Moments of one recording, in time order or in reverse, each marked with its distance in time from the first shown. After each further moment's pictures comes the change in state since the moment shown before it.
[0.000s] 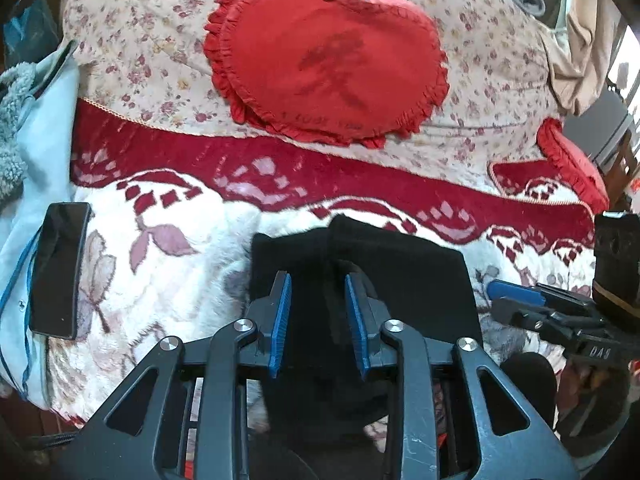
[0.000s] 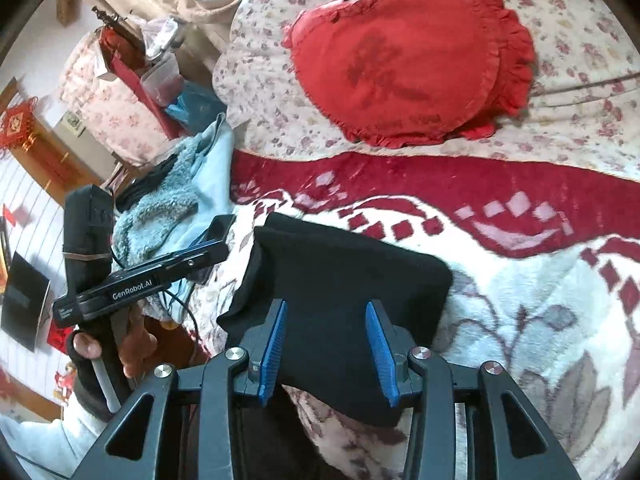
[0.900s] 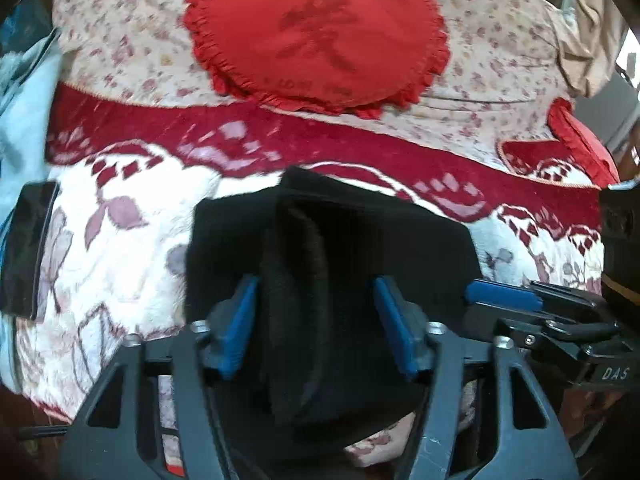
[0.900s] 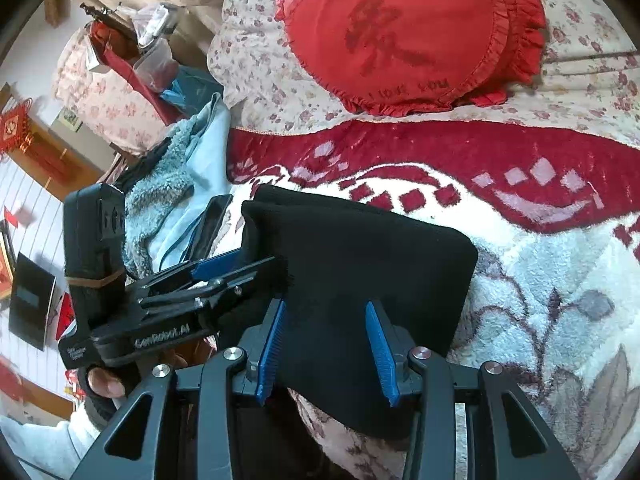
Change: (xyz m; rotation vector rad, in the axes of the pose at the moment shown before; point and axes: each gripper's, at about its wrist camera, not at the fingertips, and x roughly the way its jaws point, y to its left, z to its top) left arm 0.041 -0.029 -0.016 0.020 0.021 0.027; right arm 0.025 -0.013 -0.006 0.039 0.071 0.030
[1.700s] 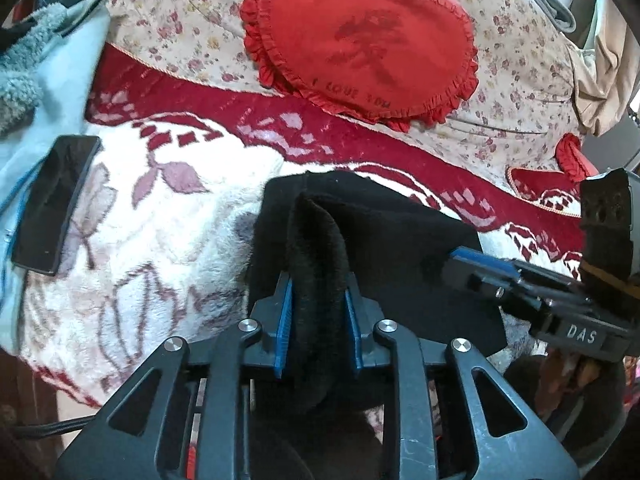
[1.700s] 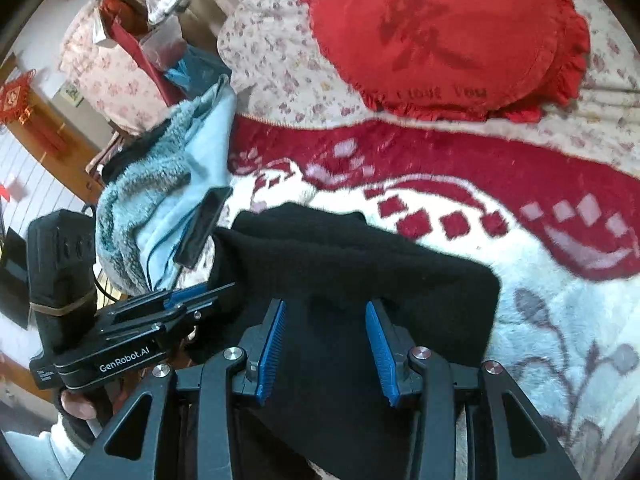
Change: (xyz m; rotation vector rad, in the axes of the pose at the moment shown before) left arm -0.031 0.047 -0.020 -0.139 -0.022 0.004; right arm 0.034 0.026 0.019 -0.100 0.006 -0.042
